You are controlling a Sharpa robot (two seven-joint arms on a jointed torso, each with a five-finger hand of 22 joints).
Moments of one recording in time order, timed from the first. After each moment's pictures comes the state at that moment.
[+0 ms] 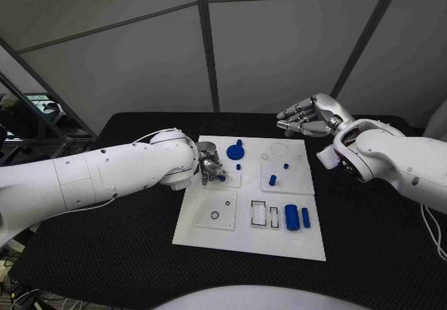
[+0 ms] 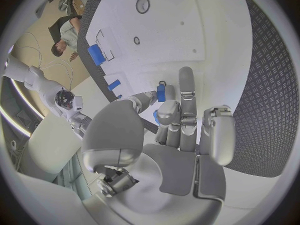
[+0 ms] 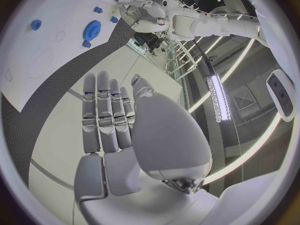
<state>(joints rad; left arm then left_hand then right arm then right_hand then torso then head) 1.23 -0.67 -0.08 1.41 -1.08 0.02 -0.54 1.09 -0.12 0.63 0.10 0.25 0.94 0.07 0.52 0.77 1.34 -0.01 1.17 1.06 1.44 -0.06 0.26 0.69 0.05 1.47 0.06 1.47 1.31 1.23 -0.79 0.01 1.41 -0.77 -0.37 0.17 1.51 -0.10 0.07 0.28 0.27 1.06 0.17 0.07 0.07 1.30 0.10 0.07 0.09 1.36 0.04 0.12 0.27 0.17 1.03 0.14 0.50 0.34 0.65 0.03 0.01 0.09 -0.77</state>
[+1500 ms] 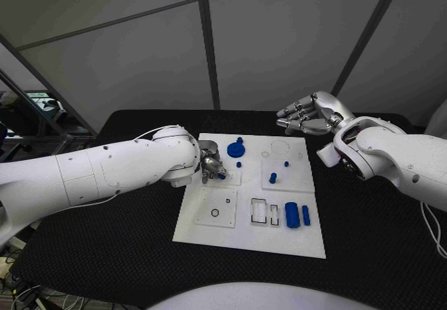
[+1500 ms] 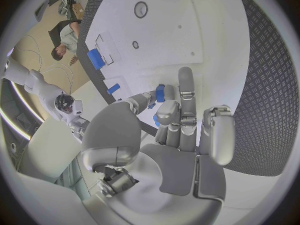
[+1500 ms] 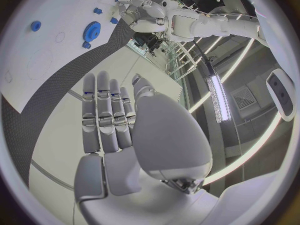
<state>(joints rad) 1.24 -0.65 -0.08 1.40 -1.09 0.06 -0.54 1.01 -0.12 0.65 0.01 0.28 0.95 0.04 0.55 0.79 1.34 -0.02 1.18 1.05 1.45 -0.06 0.25 0.70 0.05 1.46 0.05 1.47 1.31 1.23 -0.79 0.01 1.41 -0.77 -0.36 0.17 1.50 -0.11 0.06 0.28 0.27 1.06 0.18 0.07 0.07 1.29 0.10 0.07 0.09 1.36 0.04 0.12 0.27 0.17 1.03 0.15 0.49 0.34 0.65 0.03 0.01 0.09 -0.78</state>
